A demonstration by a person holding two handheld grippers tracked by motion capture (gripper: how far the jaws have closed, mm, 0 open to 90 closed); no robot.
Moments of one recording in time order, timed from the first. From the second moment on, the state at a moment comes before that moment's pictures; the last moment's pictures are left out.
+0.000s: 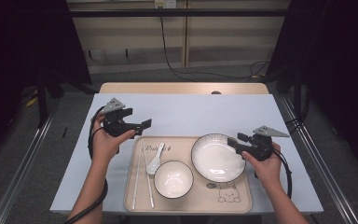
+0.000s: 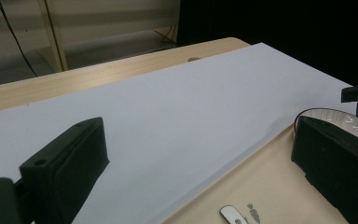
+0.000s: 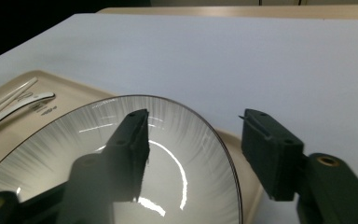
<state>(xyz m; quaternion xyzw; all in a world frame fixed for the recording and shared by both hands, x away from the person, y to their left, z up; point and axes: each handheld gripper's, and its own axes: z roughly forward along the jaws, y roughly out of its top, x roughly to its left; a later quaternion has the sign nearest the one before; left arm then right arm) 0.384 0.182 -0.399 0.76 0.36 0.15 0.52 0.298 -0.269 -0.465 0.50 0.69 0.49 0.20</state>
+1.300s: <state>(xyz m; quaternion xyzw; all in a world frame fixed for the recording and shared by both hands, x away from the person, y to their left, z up) 0.382 0.192 -0.394 0.75 0.36 0.15 0.53 0.295 -0.297 -0.433 0.47 0.67 0.54 0.22</state>
